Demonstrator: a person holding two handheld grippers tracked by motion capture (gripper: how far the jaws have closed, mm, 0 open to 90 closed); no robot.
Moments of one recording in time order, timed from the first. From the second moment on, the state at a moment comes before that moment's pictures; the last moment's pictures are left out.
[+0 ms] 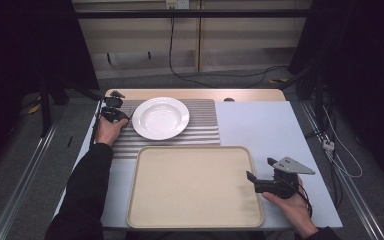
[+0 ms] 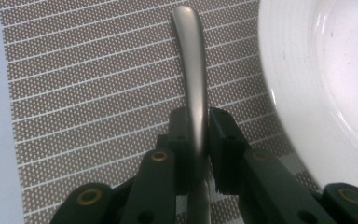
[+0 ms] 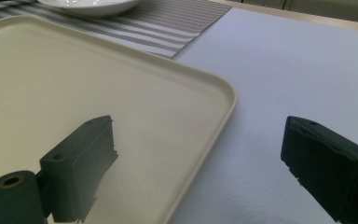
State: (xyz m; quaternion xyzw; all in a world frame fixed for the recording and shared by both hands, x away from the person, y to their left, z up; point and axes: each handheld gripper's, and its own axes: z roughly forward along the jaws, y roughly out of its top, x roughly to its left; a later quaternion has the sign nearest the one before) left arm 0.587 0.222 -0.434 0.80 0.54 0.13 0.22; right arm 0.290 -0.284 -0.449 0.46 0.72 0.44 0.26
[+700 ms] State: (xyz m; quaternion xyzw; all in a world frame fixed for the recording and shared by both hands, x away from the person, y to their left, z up) left arm 0.569 0.239 -0.421 0.79 0.54 0.14 0.24; right arm 0.291 -0.283 -0.449 0.46 0.72 0.44 0.26
